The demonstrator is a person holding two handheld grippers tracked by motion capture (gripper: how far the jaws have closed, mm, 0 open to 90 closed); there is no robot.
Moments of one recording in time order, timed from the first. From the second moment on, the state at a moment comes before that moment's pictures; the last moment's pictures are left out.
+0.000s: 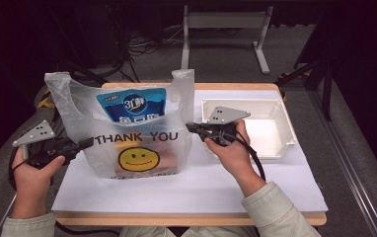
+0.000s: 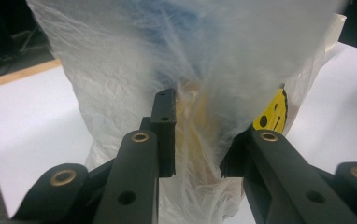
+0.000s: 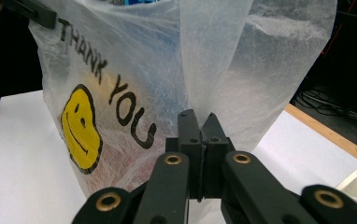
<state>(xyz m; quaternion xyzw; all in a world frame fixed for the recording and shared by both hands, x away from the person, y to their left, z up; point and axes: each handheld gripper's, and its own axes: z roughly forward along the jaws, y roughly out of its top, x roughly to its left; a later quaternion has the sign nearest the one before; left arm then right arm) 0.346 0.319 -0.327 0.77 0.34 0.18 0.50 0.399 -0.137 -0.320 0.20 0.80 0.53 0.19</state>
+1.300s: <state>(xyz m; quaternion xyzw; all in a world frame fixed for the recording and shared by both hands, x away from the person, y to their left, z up) 0.363 0.323 -0.400 0.81 0.38 0.11 0.44 0.416 -0.130 -0.380 0.23 0.84 0.46 0.15</state>
